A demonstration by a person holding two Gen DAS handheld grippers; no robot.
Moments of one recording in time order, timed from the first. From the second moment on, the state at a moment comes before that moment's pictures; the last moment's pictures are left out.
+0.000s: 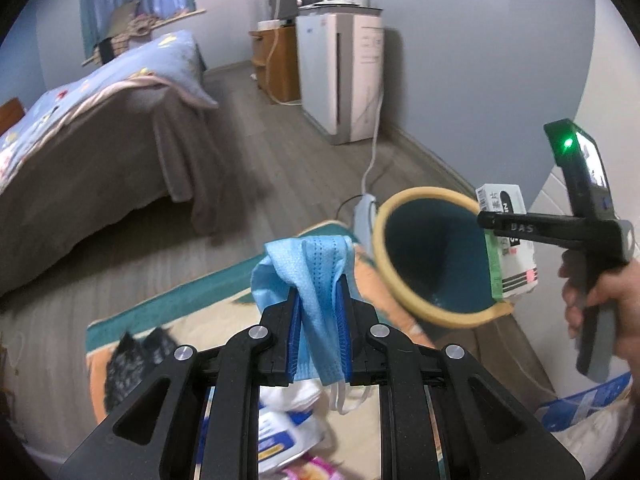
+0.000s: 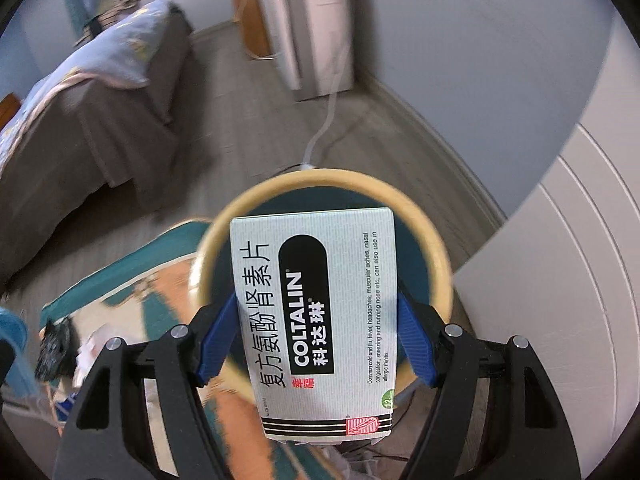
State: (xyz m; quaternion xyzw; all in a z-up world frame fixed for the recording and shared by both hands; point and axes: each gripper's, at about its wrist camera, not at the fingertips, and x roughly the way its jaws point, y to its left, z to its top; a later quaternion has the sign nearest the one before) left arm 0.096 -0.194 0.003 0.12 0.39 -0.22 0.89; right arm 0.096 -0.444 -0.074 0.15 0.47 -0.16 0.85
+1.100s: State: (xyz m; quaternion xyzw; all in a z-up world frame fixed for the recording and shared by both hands) left arm 0.127 -0.252 -0.002 0.10 0.38 -0.29 0.87; right arm 0.085 -0.476 -0.072 0.20 0.42 -0.19 0.86
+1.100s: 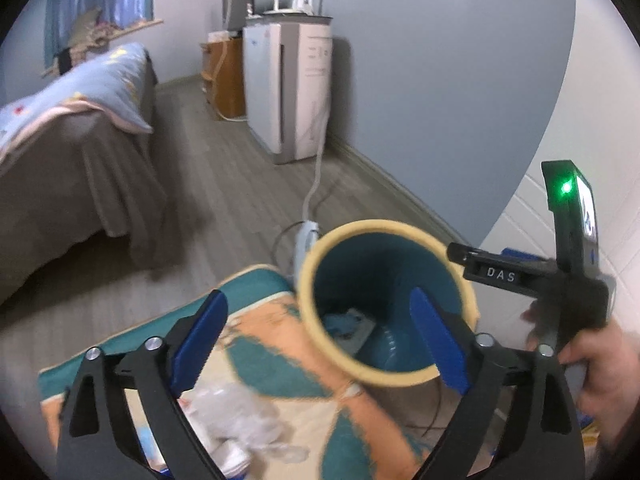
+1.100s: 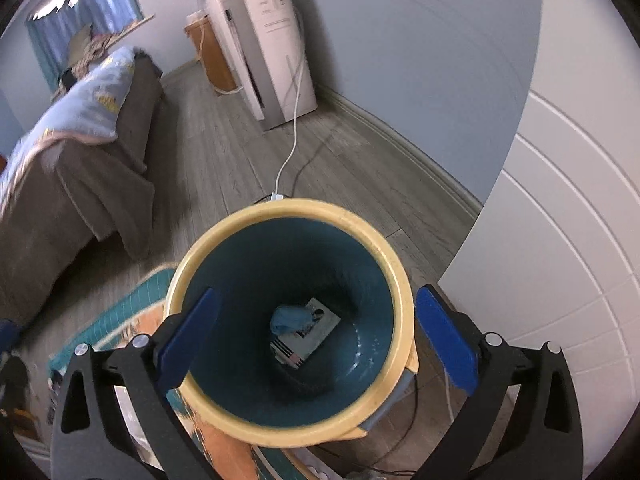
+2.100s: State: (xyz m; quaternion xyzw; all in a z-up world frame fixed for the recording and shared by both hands) left arm 0.059 -0.008 0.034 0.02 0.37 -0.09 0.92; right arm 0.054 -0.258 -0.020 0.05 0.44 -0.06 0.90
